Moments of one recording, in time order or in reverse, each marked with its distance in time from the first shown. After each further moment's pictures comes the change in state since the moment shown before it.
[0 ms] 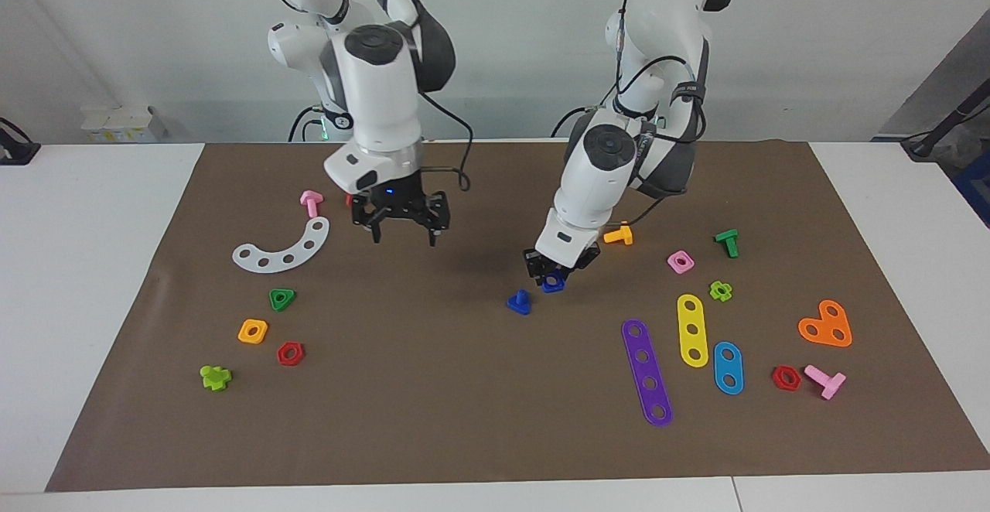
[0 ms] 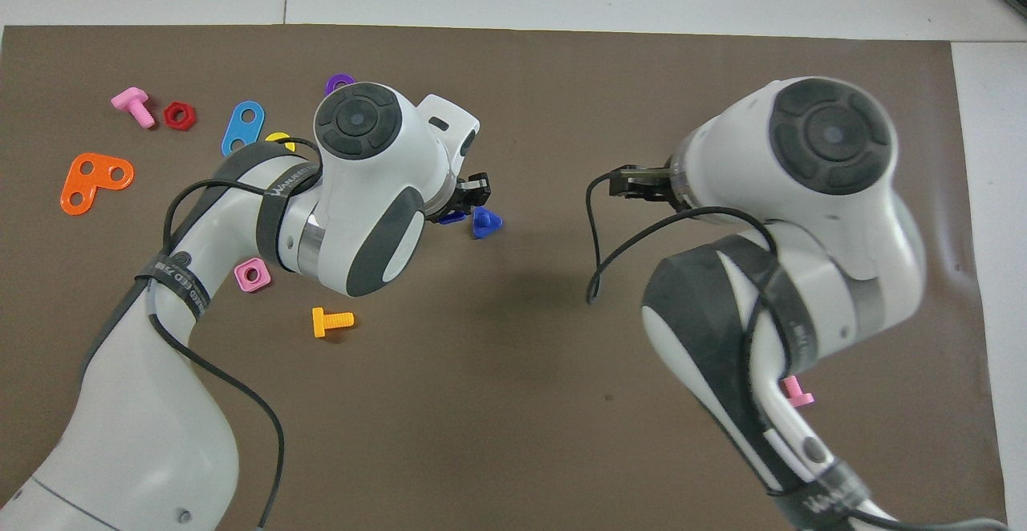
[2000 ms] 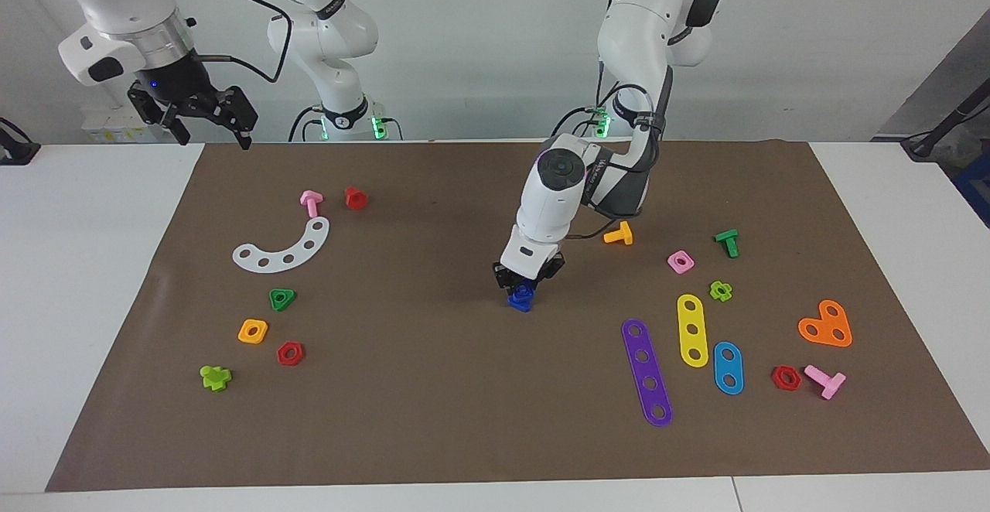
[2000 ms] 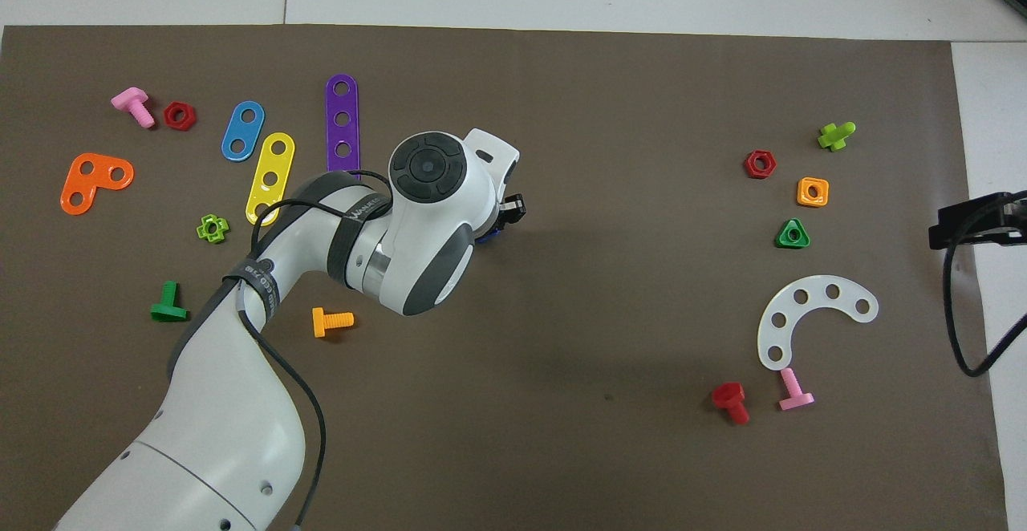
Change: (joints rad) left arm -0.067 0.075 0.009 -0.048 0.024 0.157 -0.082; right arm -0.347 -0.156 -0.002 0.164 0.029 -0.487 -0.359
